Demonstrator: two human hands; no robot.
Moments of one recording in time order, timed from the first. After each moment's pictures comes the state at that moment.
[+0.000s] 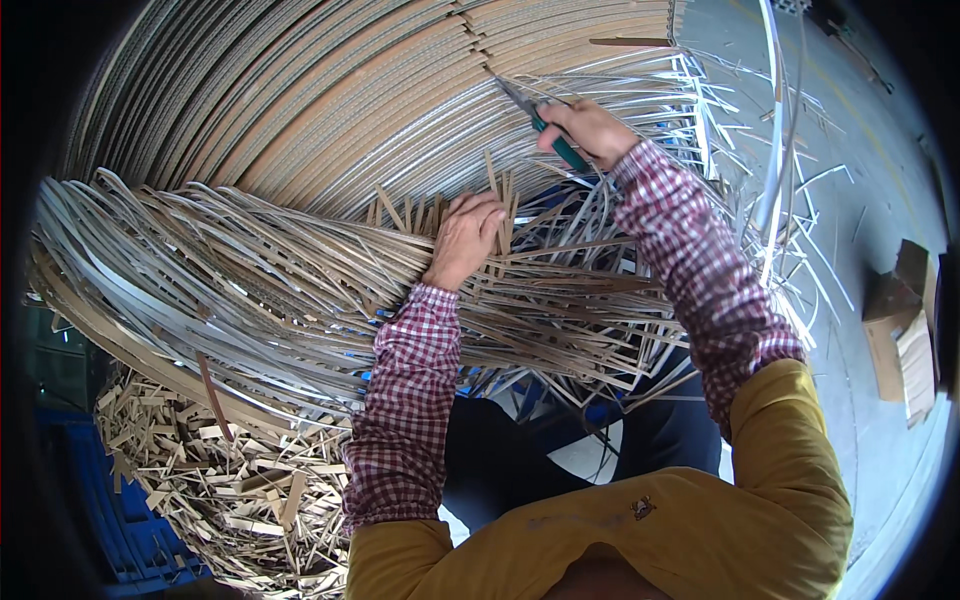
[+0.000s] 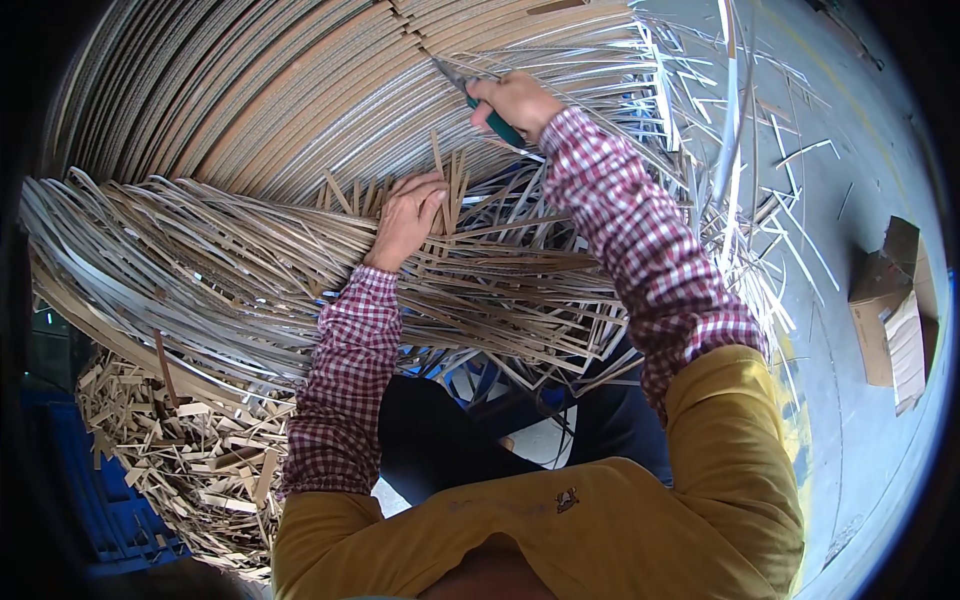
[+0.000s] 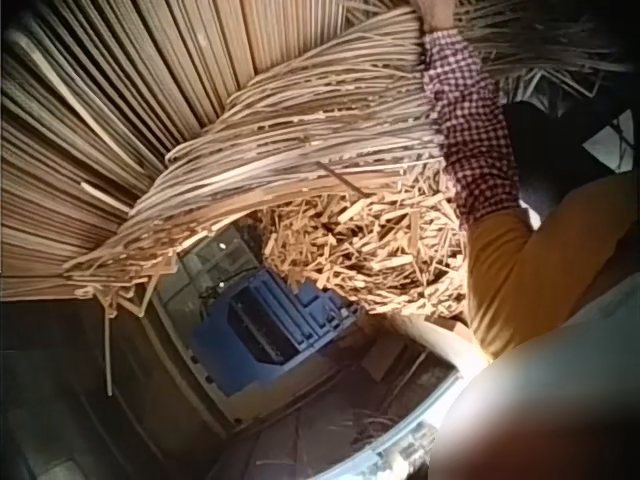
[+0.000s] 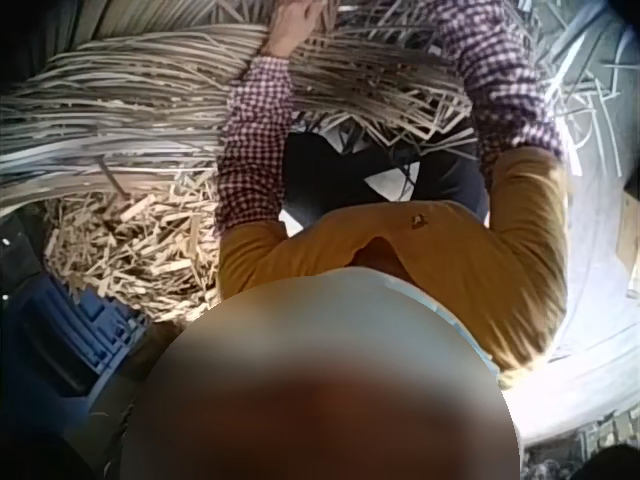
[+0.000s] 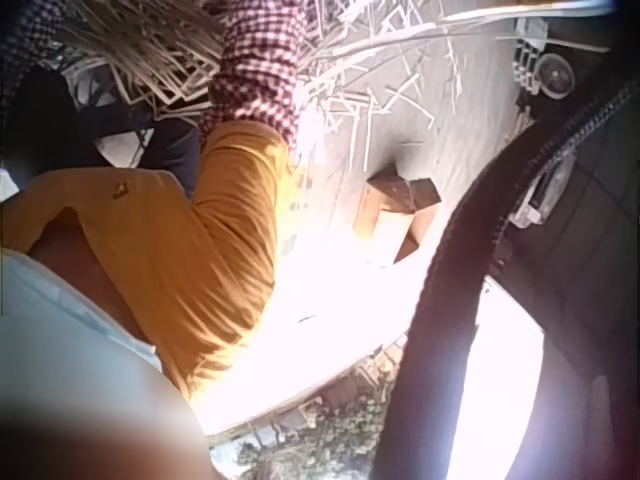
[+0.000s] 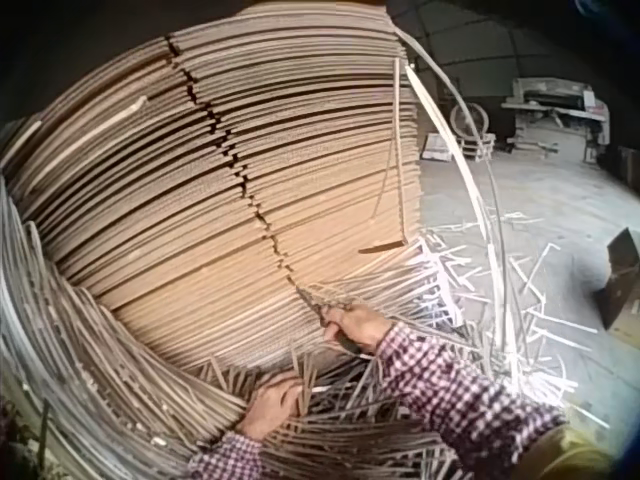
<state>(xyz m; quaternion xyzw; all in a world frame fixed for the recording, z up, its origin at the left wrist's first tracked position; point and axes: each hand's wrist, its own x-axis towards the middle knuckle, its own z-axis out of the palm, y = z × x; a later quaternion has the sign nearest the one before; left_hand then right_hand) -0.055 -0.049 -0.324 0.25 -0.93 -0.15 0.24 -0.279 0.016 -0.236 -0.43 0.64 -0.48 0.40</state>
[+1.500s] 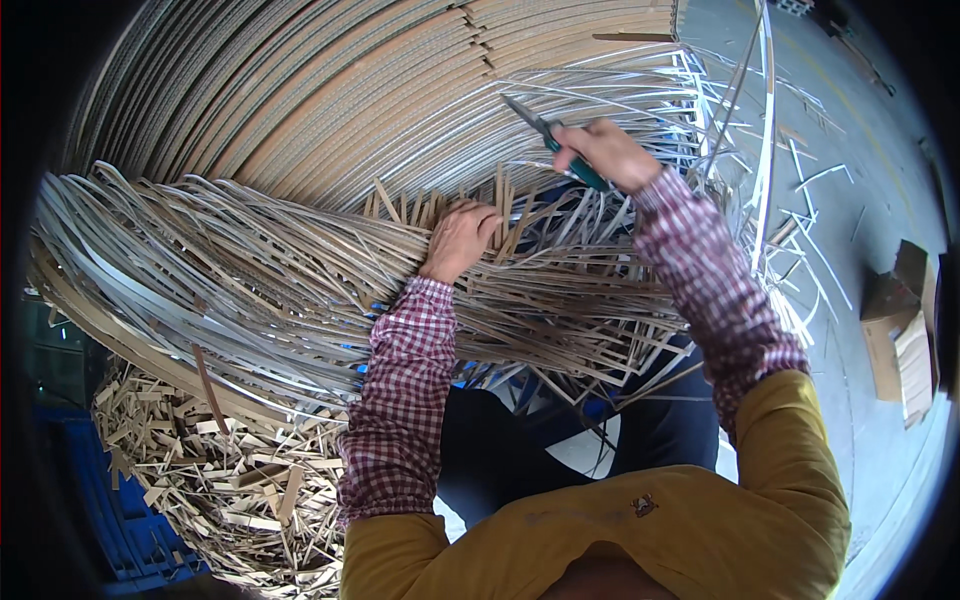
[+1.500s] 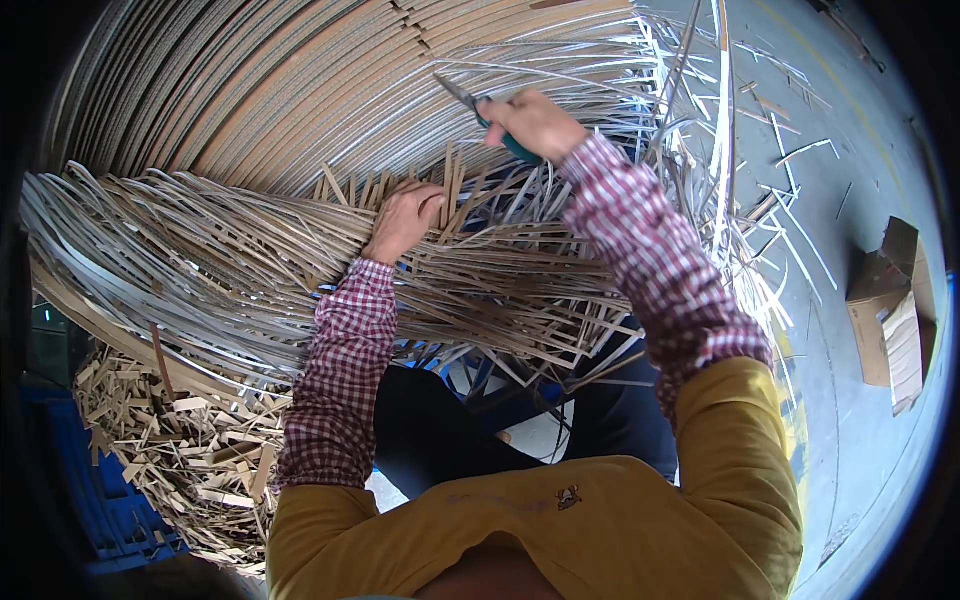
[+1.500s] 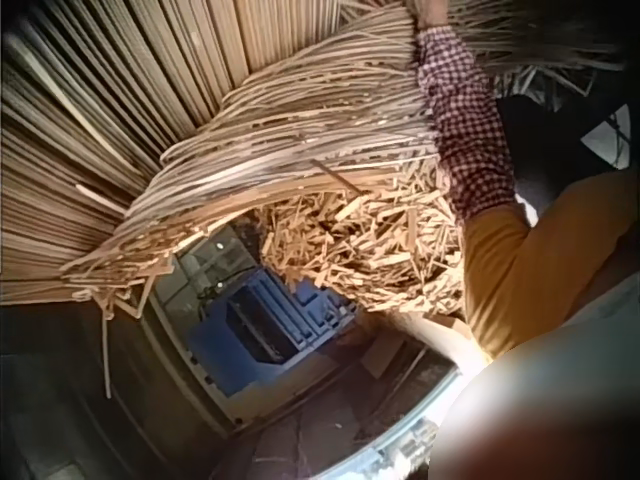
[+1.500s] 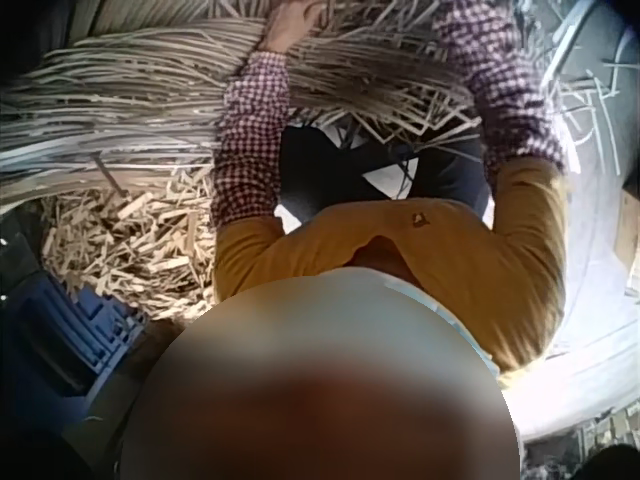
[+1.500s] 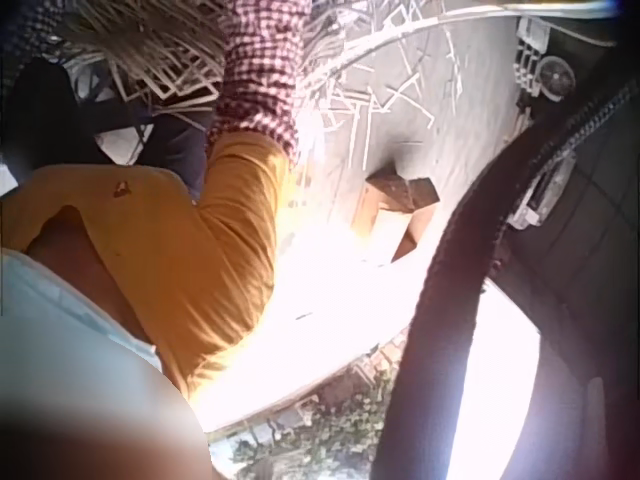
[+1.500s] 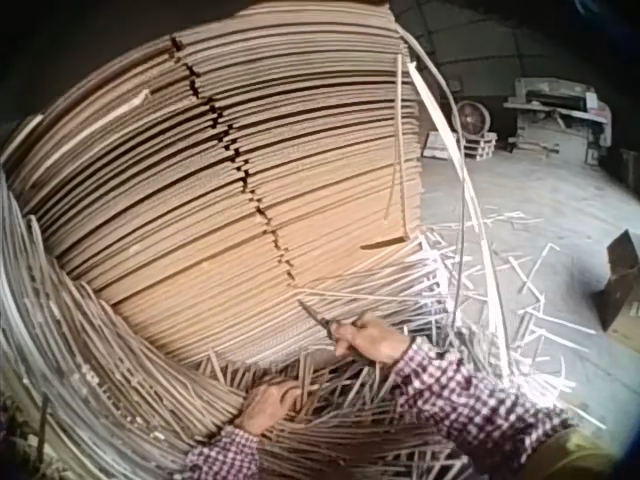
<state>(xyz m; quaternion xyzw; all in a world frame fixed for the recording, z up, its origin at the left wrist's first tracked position) -0.036 -0.057 -0.331 0.29 -0.94 -0.15 0.10 -0.271 0.048 -0.246 -0.53 0.66 -0.43 0.32</state>
